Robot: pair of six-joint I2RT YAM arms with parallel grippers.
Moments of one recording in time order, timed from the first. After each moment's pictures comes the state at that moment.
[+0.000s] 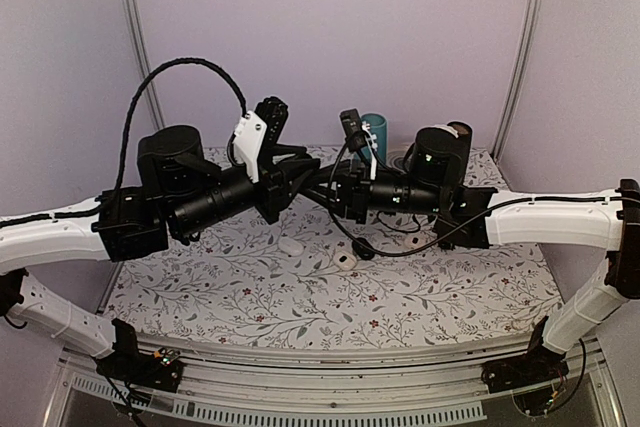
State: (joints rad) left arm -1.17 1.21 1.07 0.10 -0.28 0.07; right arm 0.97 1.53 1.08 0.52 -0.47 0.38
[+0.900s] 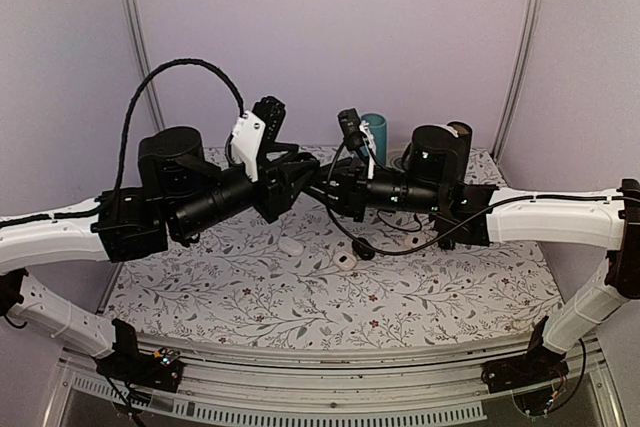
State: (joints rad) left arm -1.17 1.21 1.07 0.09 -0.35 0.06; right arm 0.97 1.52 1.10 0.45 -0.41 0.30
